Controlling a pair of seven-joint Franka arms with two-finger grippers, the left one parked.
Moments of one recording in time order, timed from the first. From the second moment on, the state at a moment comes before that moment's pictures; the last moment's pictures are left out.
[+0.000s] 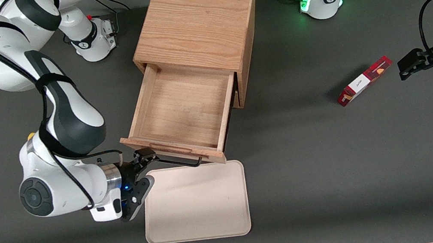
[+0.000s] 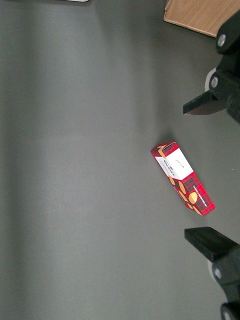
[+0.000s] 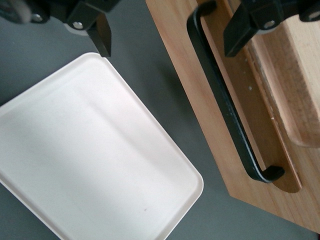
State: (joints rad) arm 0.07 0.89 0.47 -0.85 -0.01 1.55 -0.38
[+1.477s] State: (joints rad) arm 0.10 0.93 0.48 -0.86 -0.01 1.59 -0.38
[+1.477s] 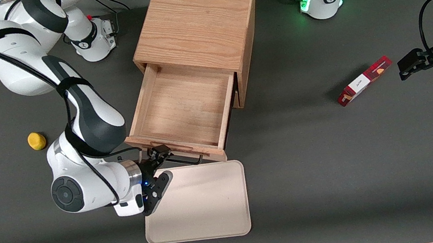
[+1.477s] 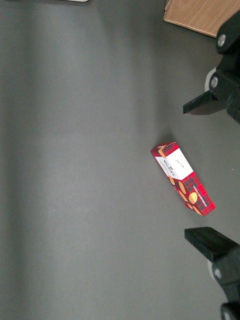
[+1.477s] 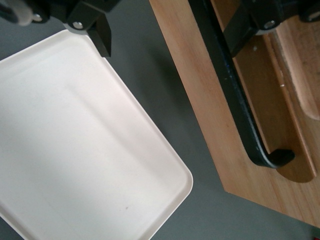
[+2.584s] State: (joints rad) arm 0.11 0.79 0.50 -1.08 -0.01 1.60 -0.36
